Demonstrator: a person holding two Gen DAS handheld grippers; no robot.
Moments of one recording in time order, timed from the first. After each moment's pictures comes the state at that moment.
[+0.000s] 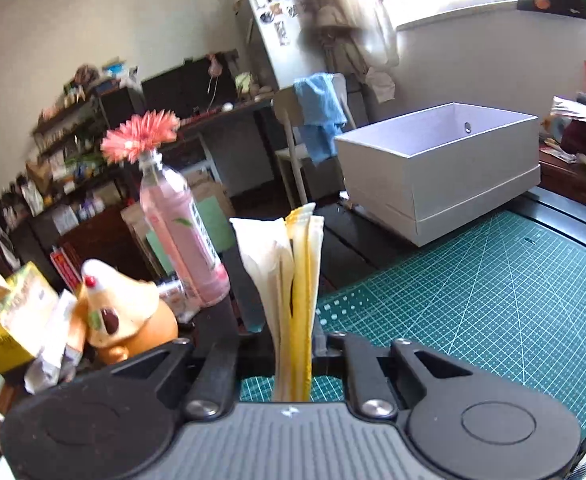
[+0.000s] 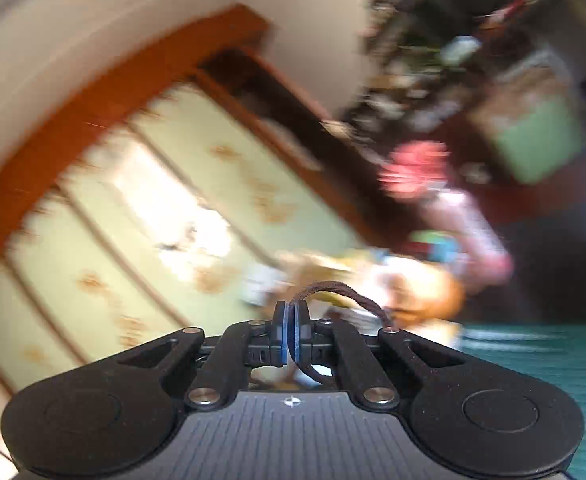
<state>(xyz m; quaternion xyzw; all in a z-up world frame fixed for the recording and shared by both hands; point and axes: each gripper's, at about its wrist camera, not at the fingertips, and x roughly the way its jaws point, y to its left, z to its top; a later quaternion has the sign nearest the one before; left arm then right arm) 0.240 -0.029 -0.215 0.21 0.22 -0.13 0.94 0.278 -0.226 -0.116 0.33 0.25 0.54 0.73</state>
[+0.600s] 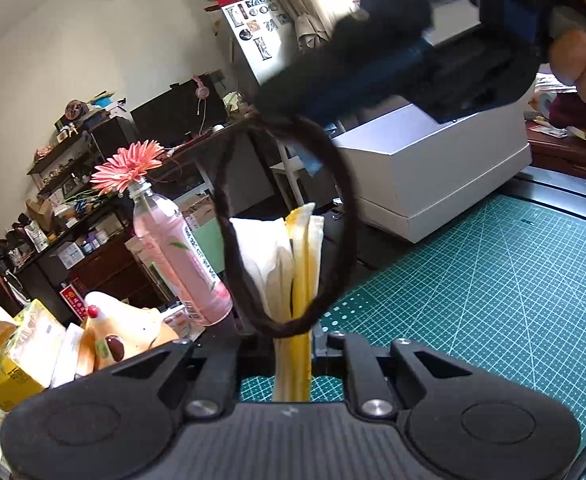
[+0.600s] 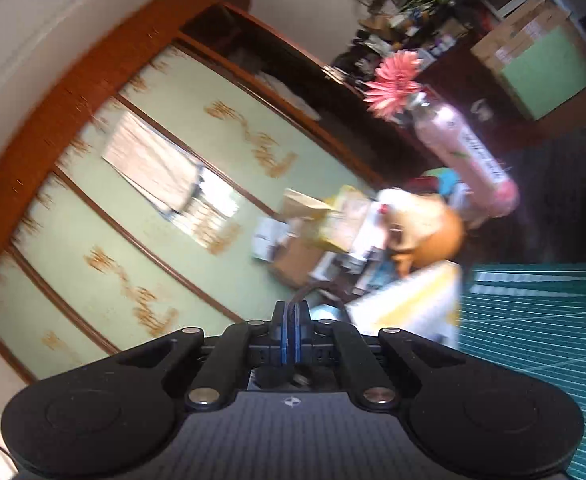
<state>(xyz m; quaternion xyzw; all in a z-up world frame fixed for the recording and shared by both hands) 0.239 -0.037 -0.223 0.25 0.21 -0.12 0.94 0.306 -0.224 -0.172 0.27 0.33 0.50 0.75</state>
